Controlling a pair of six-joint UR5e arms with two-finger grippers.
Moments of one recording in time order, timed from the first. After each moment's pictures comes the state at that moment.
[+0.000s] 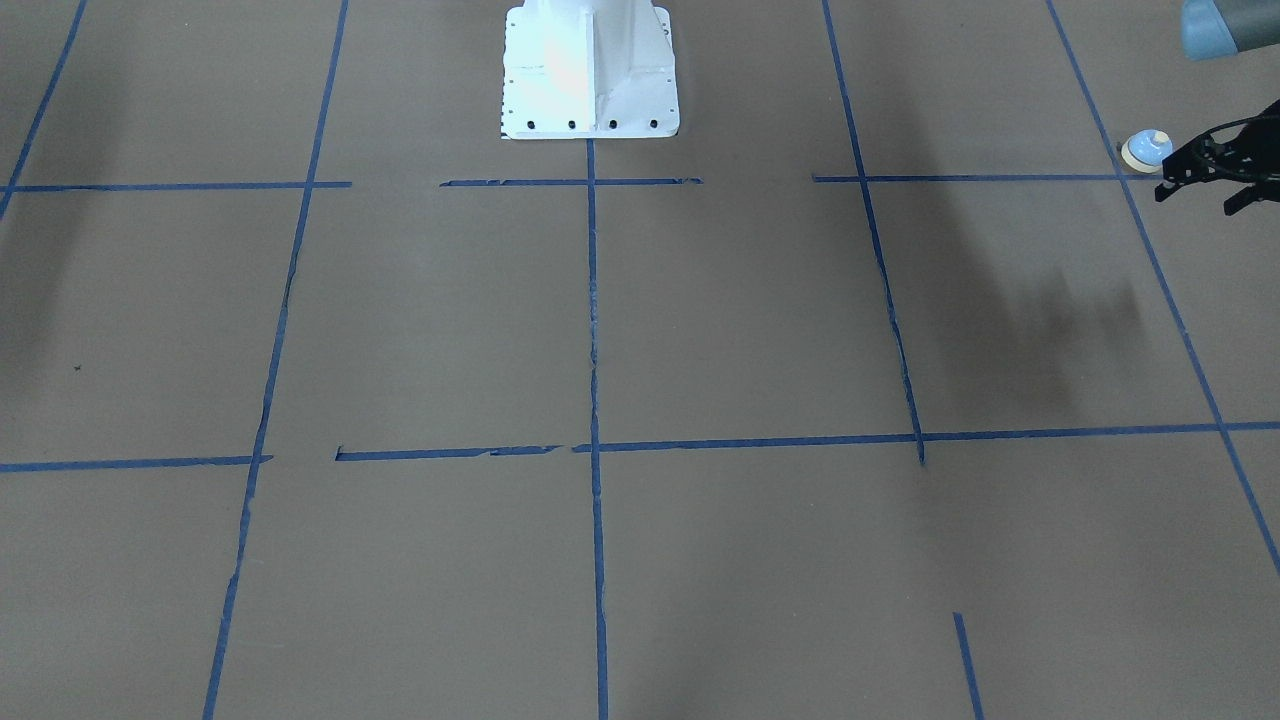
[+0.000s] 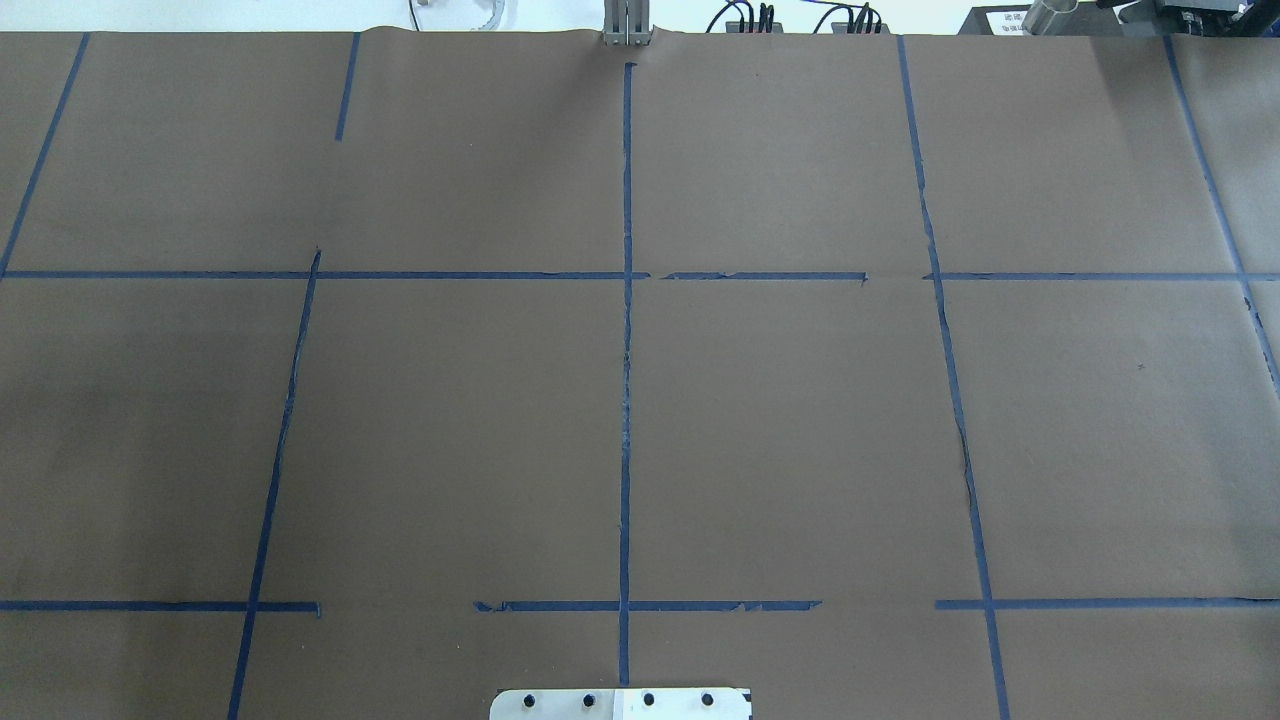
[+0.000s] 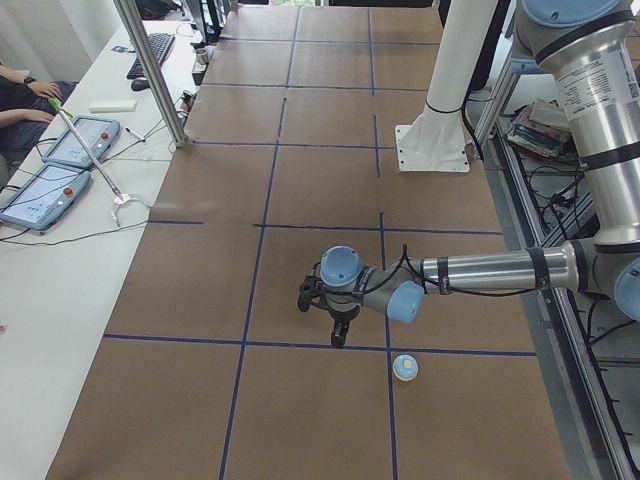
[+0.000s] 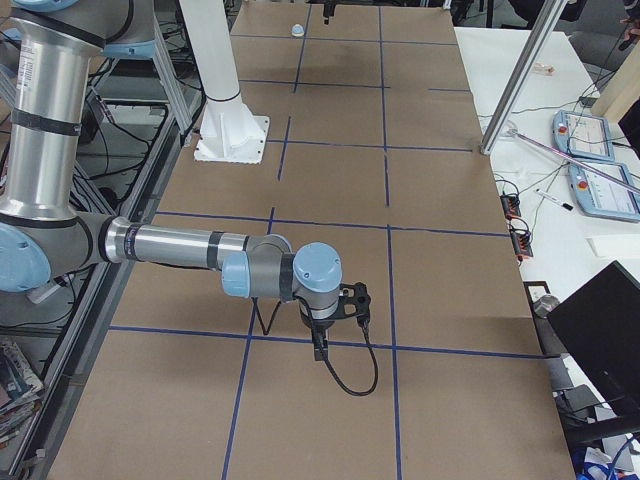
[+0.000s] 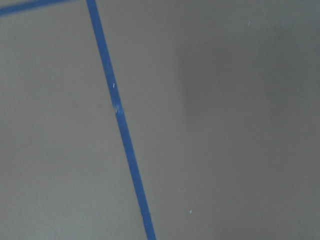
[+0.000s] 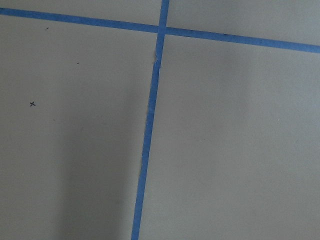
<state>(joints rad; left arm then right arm) -1.17 -1.15 -1.73 -2.09 -2.33 -0.23 1.58 -1.81 1.75 -1.49 2.33 -0.11</state>
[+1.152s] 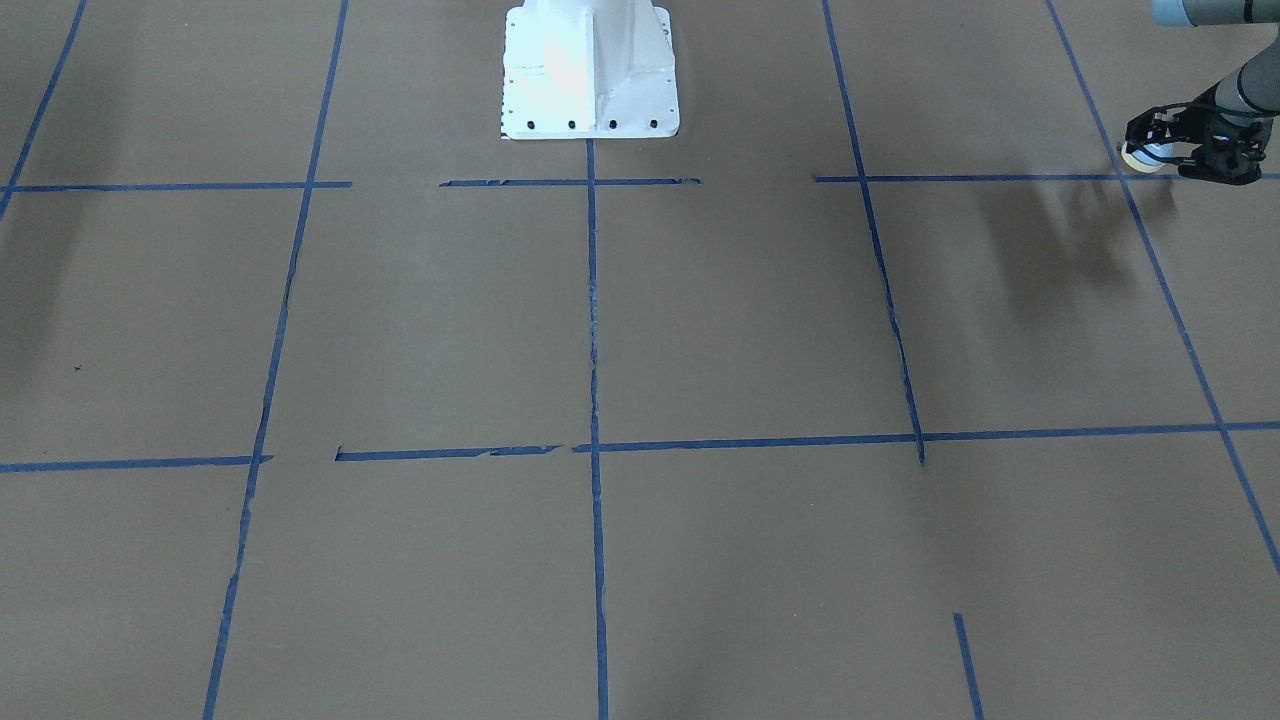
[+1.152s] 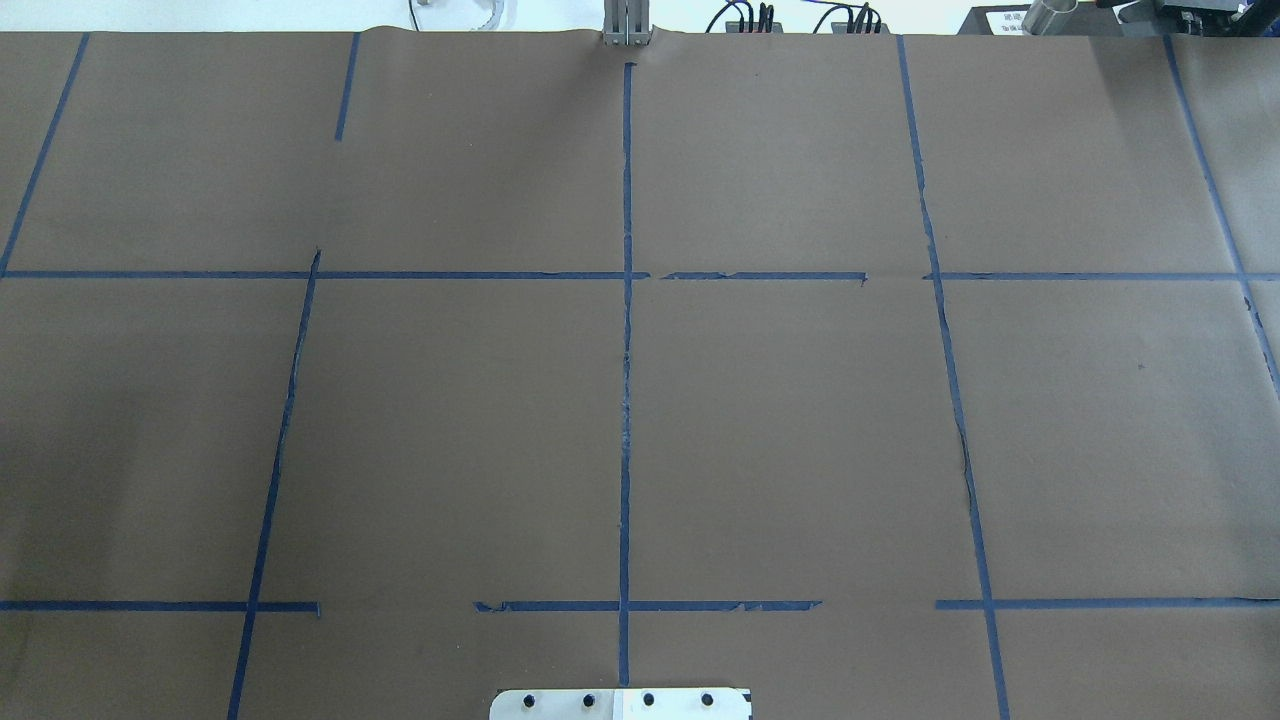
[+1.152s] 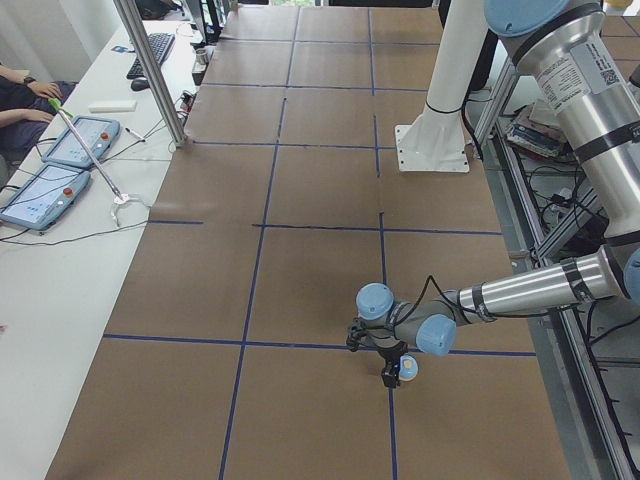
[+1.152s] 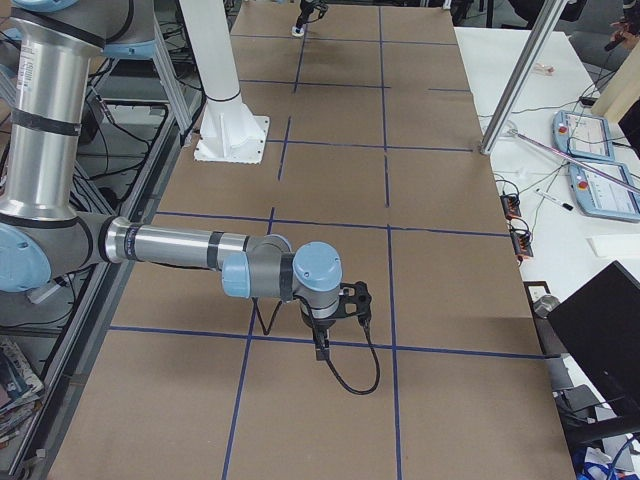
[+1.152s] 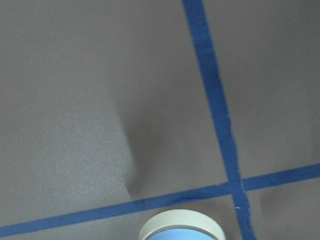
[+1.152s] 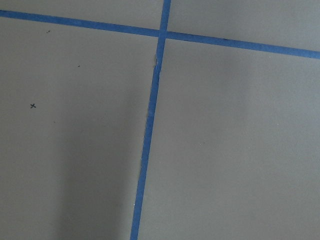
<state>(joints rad) -0.92 -1.06 -1.60 -2.15 -2.25 -0.27 1.58 -1.81 1.75 -1.48 2.33 -0.11</state>
